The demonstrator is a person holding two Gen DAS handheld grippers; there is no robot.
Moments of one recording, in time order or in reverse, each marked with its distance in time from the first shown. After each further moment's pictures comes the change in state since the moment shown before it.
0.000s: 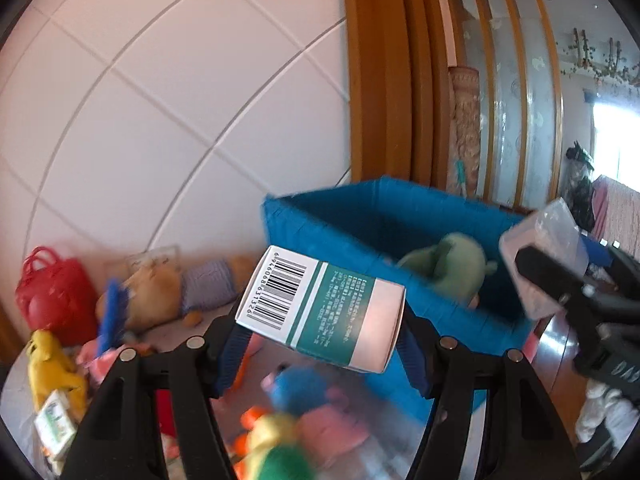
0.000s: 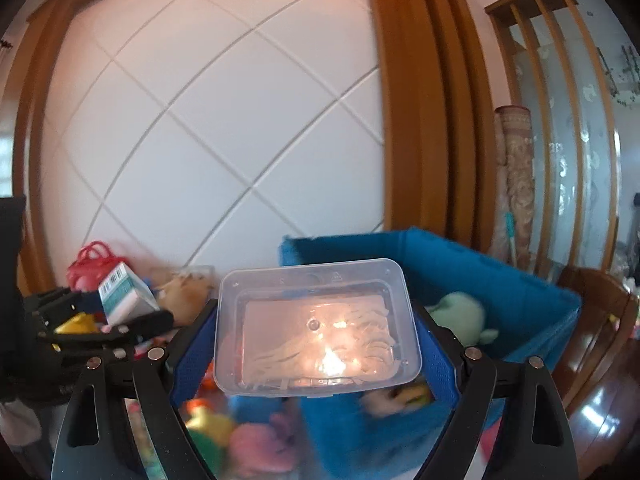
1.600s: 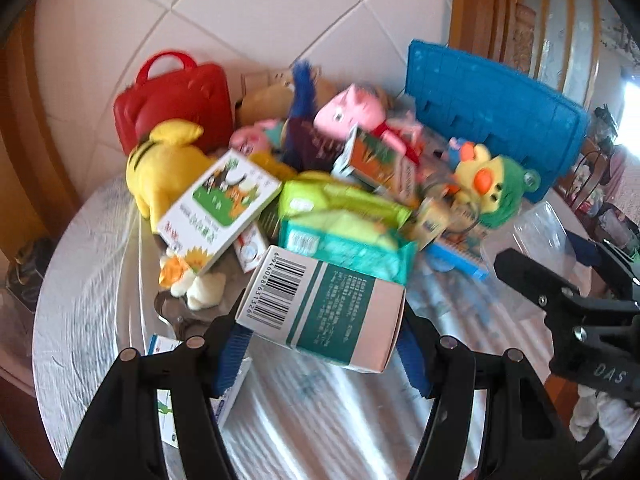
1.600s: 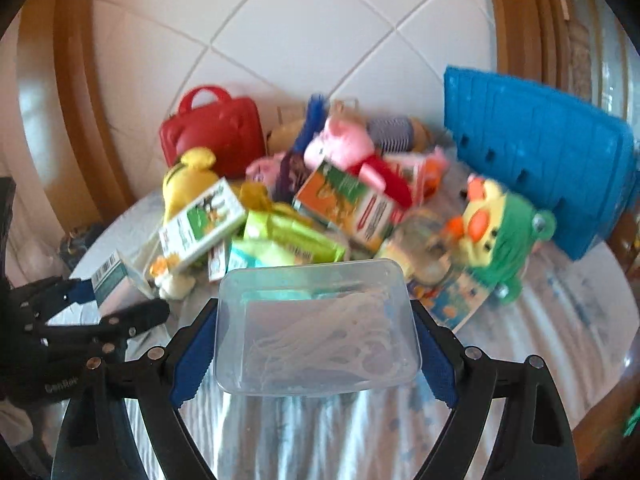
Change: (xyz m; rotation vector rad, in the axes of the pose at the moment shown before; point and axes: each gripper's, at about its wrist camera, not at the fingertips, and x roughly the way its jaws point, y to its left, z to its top) left arm -0.194 0.379 -0.285 -0.080 0.378 0.048; right arm -0.052 0.448 -0.201 0.043 0.414 0.105
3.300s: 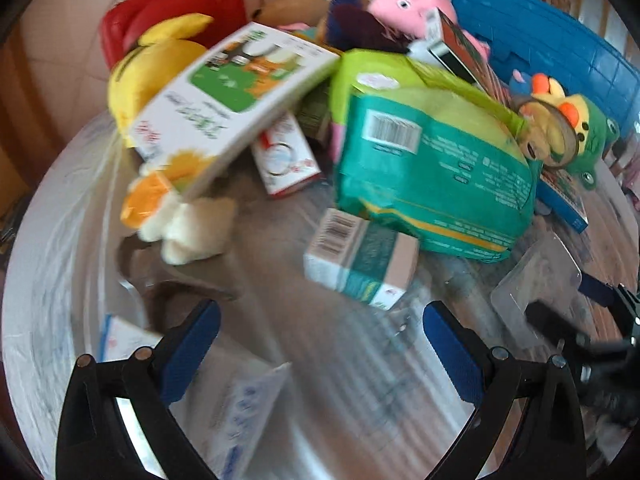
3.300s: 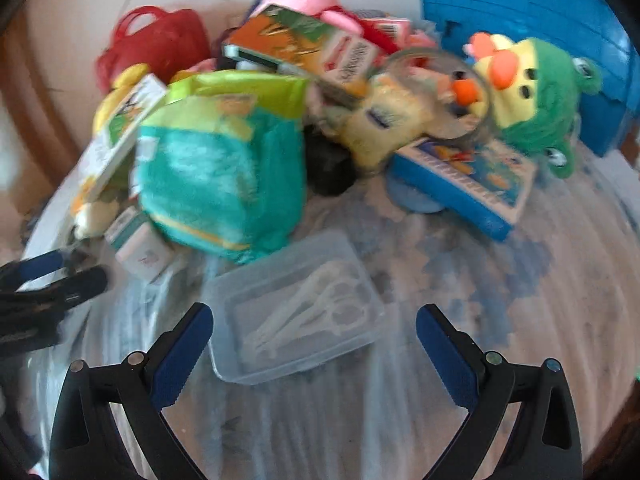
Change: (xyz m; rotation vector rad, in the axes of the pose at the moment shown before) left arm 0.144 0.066 -0.055 -0.023 0.217 0.034; right arm 0.130 -0.008 -0.094 0.108 0.275 -0.046
